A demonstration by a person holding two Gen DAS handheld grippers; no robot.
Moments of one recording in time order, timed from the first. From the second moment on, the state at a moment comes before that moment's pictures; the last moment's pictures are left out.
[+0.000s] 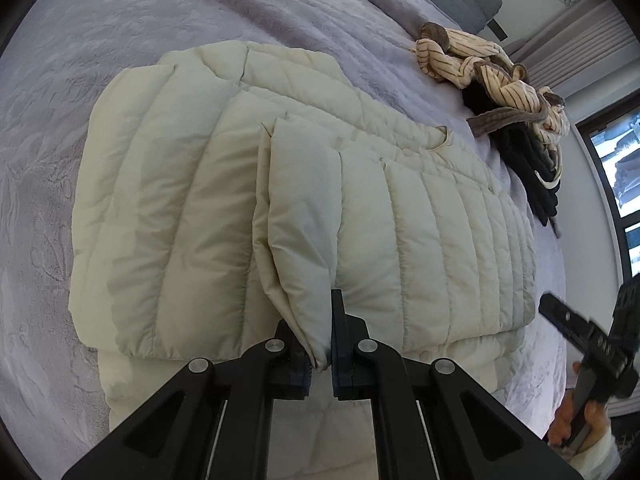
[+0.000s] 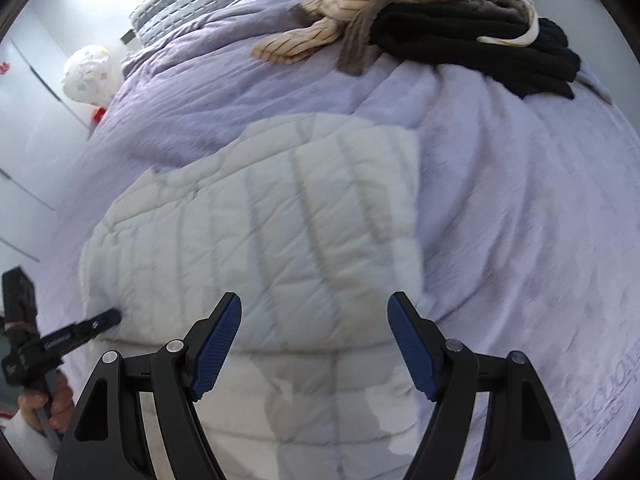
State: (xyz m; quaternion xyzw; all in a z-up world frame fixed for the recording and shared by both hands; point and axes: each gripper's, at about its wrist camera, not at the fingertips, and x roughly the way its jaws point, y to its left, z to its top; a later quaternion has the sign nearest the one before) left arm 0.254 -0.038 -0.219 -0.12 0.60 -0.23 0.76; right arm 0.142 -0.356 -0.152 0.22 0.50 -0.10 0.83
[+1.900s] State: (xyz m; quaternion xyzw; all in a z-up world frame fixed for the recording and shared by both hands) left arm 0.232 -0.010 -0.168 0.04 0.55 -0.14 0.82; right arm 0.123 -0.361 -0.168 0.26 0.54 -0.10 0.80
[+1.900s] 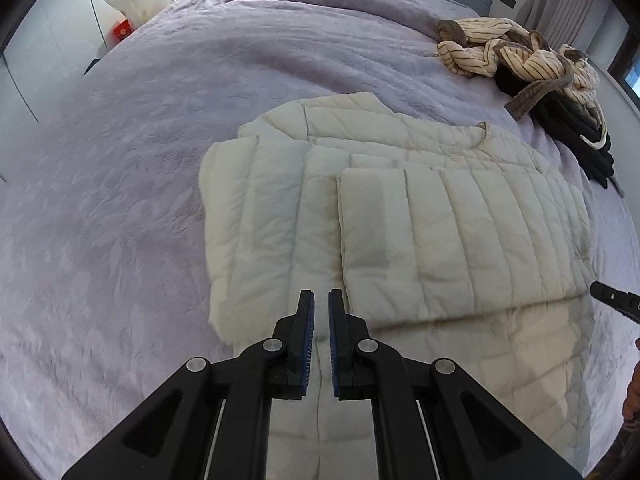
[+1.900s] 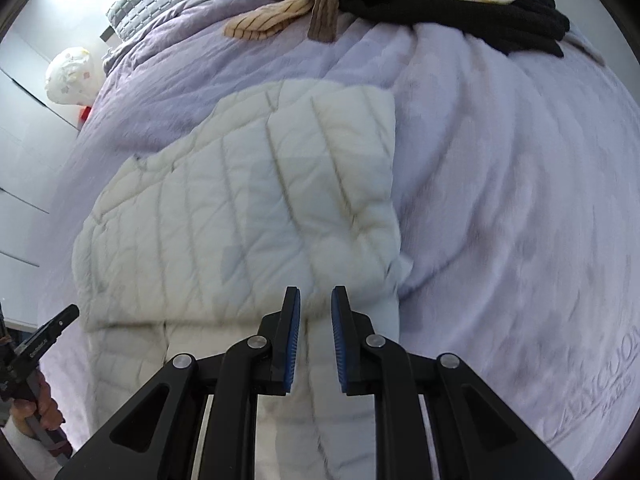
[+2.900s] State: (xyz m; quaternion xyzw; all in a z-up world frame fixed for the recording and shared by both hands) left arm 0.087 0.021 -0.143 0.06 0.64 -0.12 0.76; right arm 0.012 -0.286 -0.125 0.30 0.59 -0.07 0.75
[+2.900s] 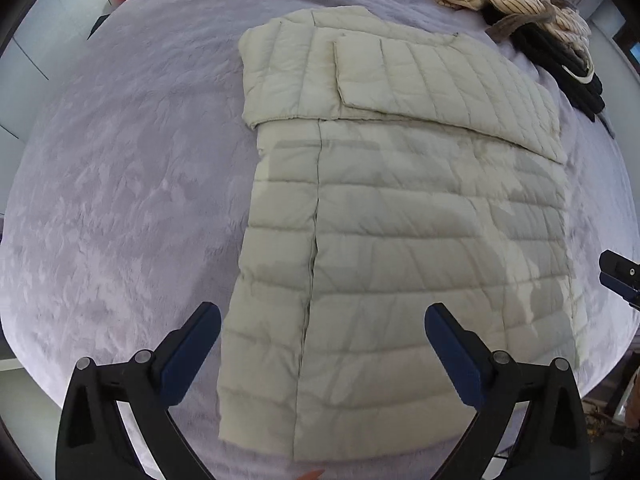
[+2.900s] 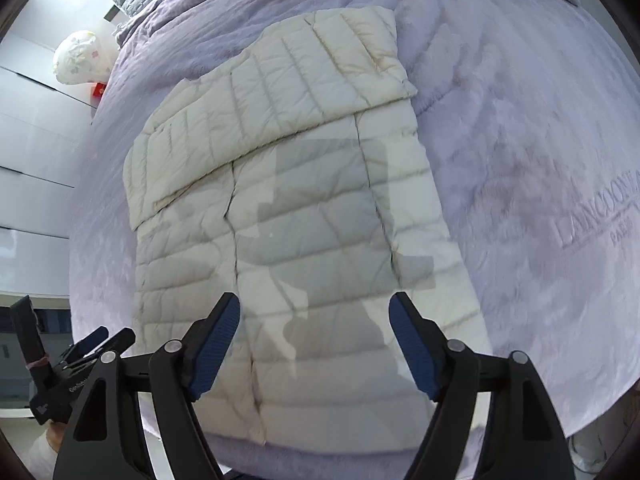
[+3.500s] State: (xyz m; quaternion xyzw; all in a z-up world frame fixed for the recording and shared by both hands) left arm 0.073 0.035 -0.121 0.07 0.63 -0.12 0.76; right arm -0.018 -0.285 -0.107 0.34 0.59 -0.08 0.73
